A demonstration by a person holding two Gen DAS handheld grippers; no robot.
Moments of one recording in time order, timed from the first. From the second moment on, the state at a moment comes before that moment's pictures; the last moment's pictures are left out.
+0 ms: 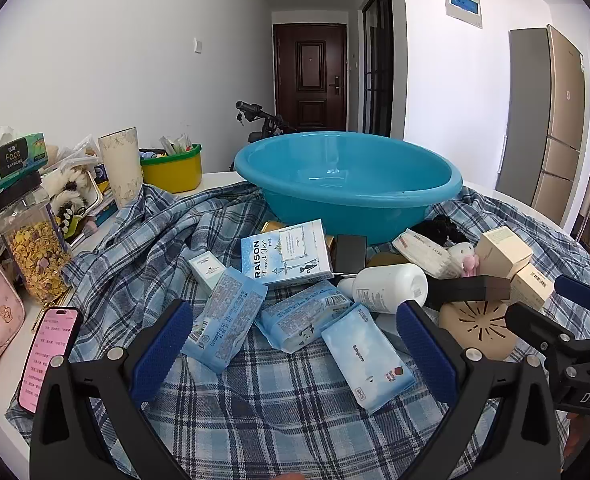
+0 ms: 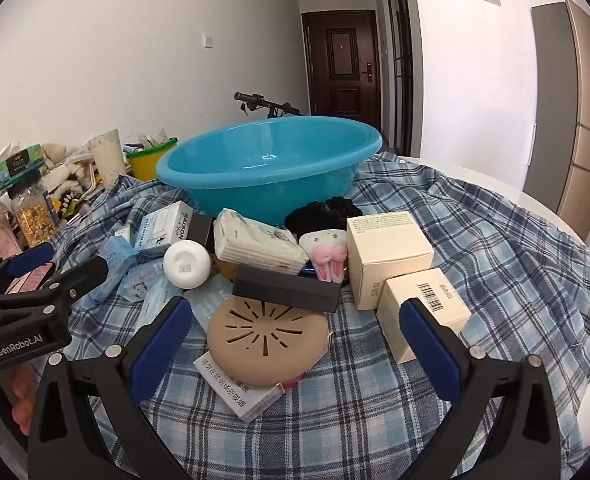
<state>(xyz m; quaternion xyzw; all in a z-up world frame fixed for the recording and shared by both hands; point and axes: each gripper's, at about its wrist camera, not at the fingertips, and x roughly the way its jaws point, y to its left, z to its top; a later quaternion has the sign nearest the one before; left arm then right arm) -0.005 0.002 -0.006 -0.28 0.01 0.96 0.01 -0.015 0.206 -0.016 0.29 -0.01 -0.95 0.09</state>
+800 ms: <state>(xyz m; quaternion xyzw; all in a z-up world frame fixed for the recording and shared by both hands) -0.005 -0.001 -0.004 -0.27 -0.02 0.96 0.03 -0.006 0.200 -0.010 0.23 0.03 -0.97 0.08</state>
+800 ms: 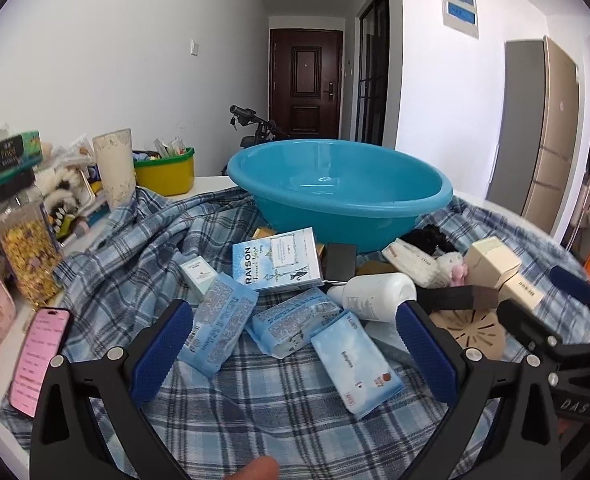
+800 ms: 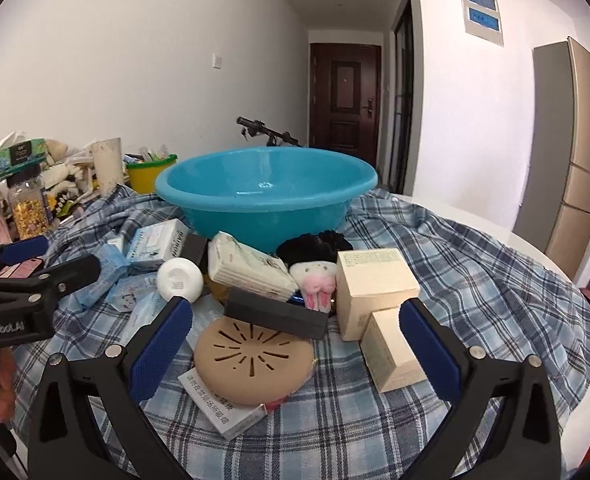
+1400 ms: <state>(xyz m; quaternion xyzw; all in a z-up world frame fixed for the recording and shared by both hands) 0.003 -0.005 0.009 -0.23 -0.01 0.97 0.03 -0.014 0.217 -0.014 0.28 0.01 -0.95 0.09</state>
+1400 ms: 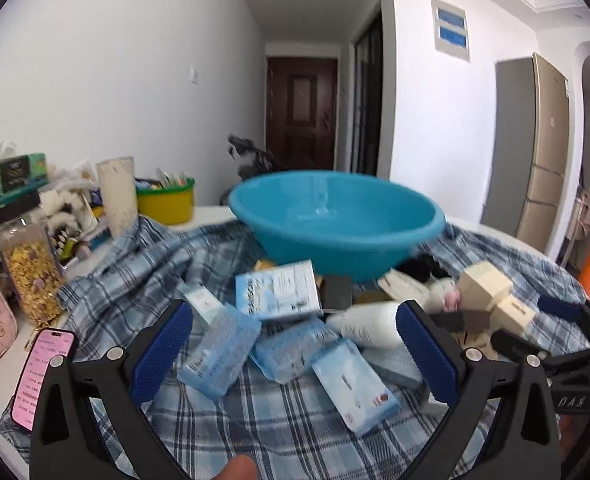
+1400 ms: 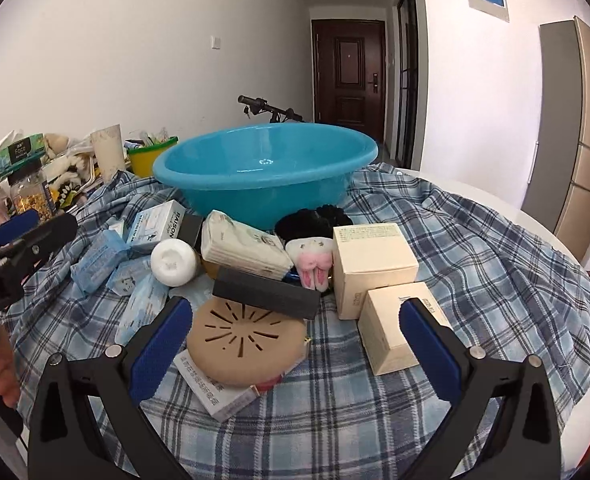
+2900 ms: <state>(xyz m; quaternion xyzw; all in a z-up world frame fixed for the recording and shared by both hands) -0.036 -0.061 -0.037 -0.32 -0.03 0.95 0.01 -0.066 0.283 -0.044 0.37 0.03 -0.92 0.10</state>
